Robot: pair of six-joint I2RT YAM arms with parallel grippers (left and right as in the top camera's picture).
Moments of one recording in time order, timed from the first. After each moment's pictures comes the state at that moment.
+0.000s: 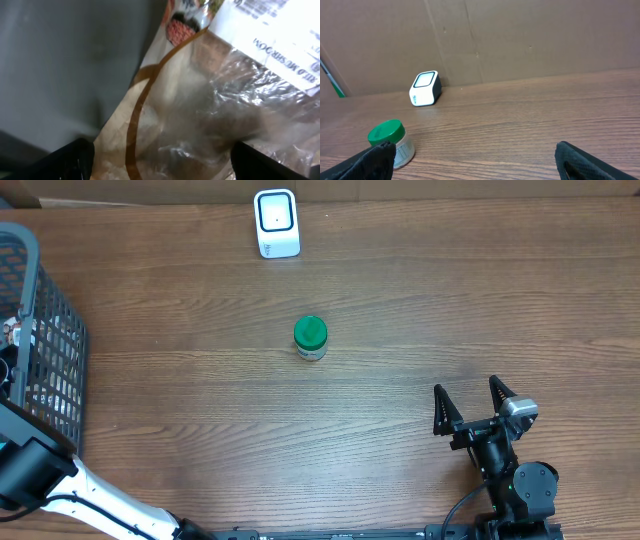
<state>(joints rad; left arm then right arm) 0.86 2.19 1.76 -0.90 0.07 0.22 0.09 0.01 0.02 -0.02 -0.12 0.20</state>
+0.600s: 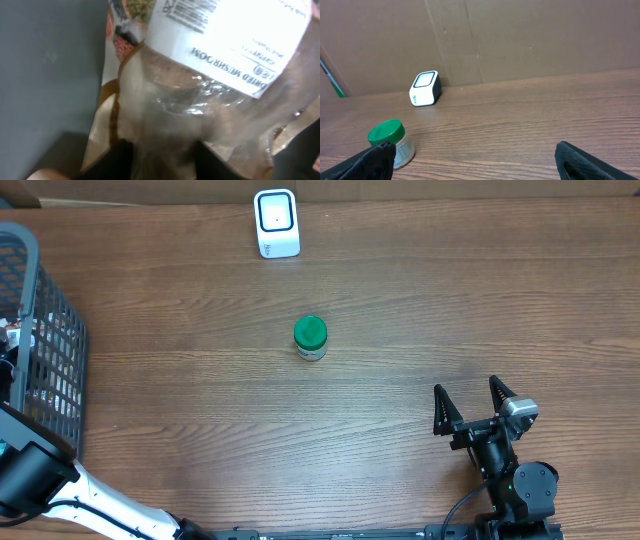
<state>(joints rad) 0.87 2.15 1.64 -0.77 0.22 0.20 0.09 0.01 0.02 -0.02 -0.12 0.20</state>
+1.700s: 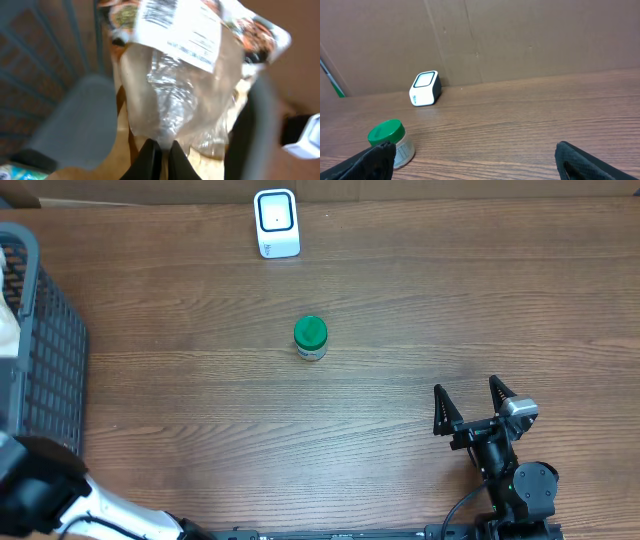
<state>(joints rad) 0.87 1.95 2.31 -1.22 0.42 0.01 0.09 0.01 0.02 -0.02 -0.12 0.20</state>
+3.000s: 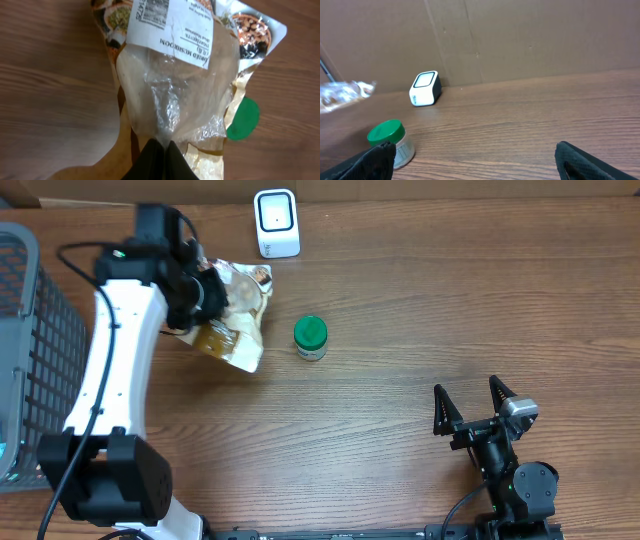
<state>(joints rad) -0.03 1.77 1.62 -1.10 0.21 -0.40 0.09 0.01 0.02 -0.02 -0.12 0.20</state>
